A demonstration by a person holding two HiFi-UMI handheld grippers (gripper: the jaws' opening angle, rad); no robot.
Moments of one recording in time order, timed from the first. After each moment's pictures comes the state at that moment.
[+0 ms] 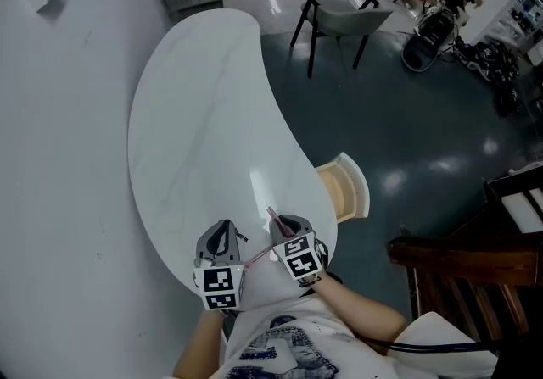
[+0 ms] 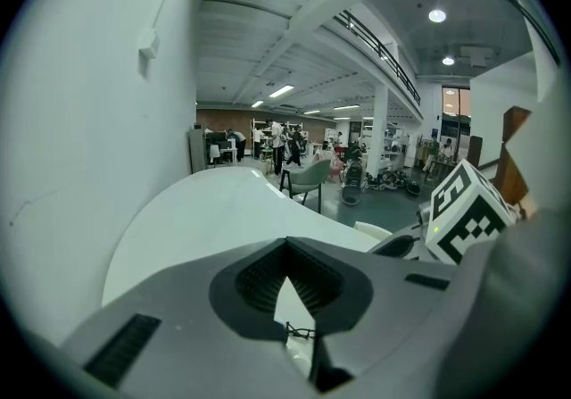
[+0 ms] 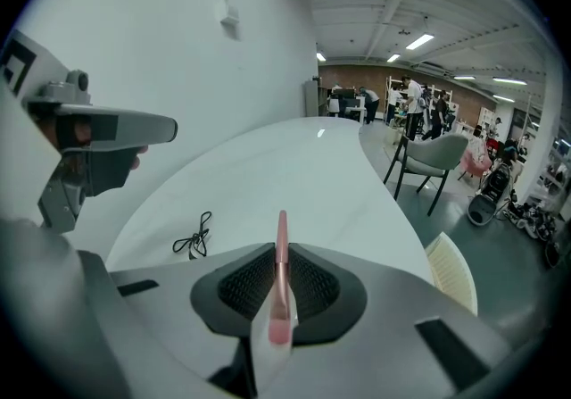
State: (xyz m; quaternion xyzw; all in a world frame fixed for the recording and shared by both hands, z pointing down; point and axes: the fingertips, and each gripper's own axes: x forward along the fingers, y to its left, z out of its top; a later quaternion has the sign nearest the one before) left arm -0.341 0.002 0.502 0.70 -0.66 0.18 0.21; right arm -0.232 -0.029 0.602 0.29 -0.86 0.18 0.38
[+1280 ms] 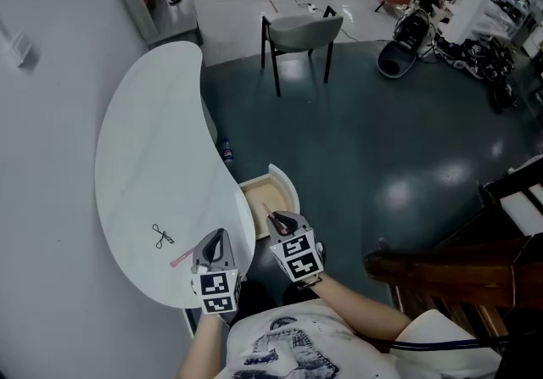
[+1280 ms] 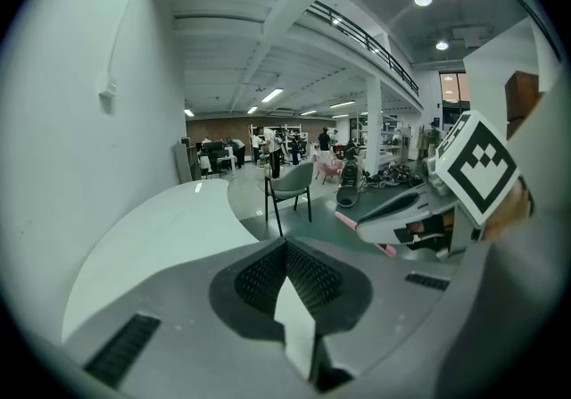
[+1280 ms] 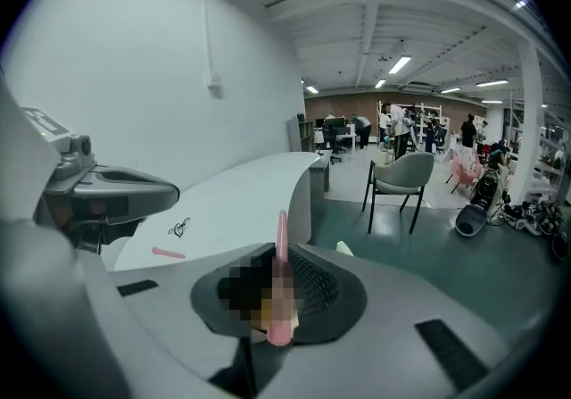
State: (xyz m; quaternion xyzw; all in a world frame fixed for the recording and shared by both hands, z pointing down) left arm -0.091 -0.039 0.481 0.68 -0.68 0.19 0.18; right arm 0.011 -0.102 0.527 0.31 -0.90 0.16 0.28
